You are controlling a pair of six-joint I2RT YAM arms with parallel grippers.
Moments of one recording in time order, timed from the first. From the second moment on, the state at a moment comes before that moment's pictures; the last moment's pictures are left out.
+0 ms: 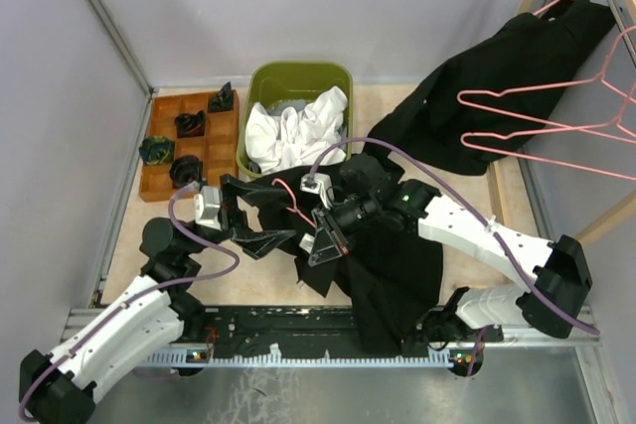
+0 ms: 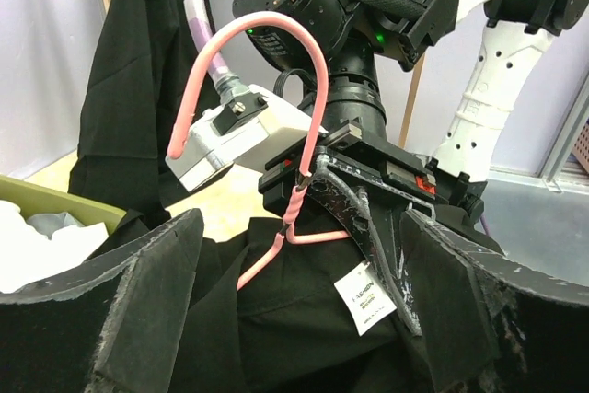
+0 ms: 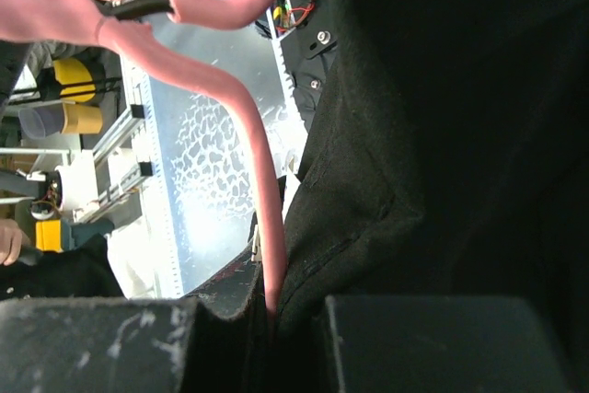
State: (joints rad) left arm -0.60 0.62 0.37 0.69 0.65 -0.32; right arm 0.90 1.27 1.06 -0.55 -0.79 0.32
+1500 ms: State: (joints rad) left arm -0.63 0.70 0.79 0.14 0.54 -0.18; right arm 0.92 1.20 1.13 -0.52 -0.64 0.32
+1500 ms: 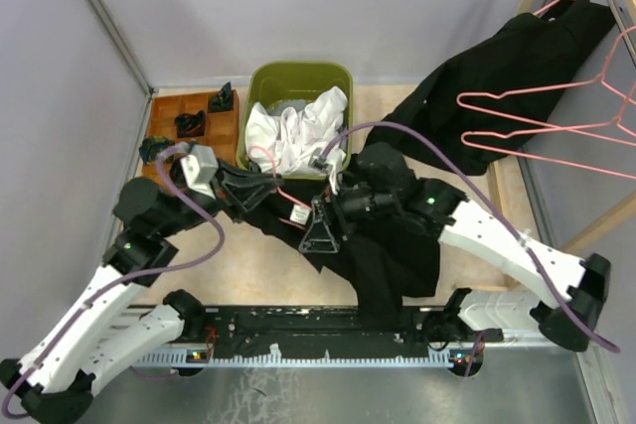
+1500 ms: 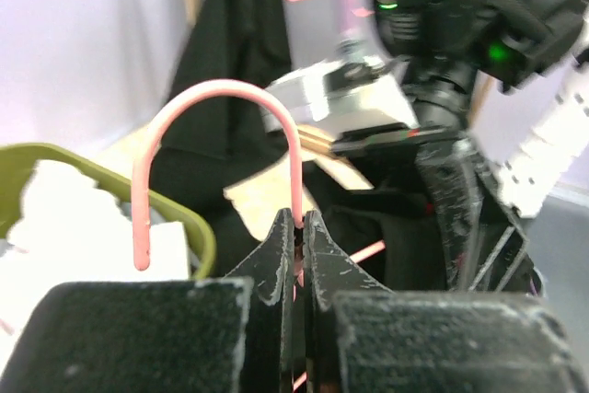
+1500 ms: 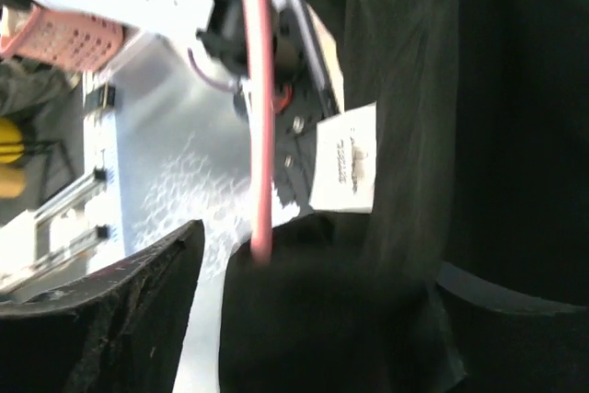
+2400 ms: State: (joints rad) left arm -0.66 0.91 1.03 -0.35 0.09 -0.19; right arm 0.98 1.05 1.07 -0.39 -0.12 0.24
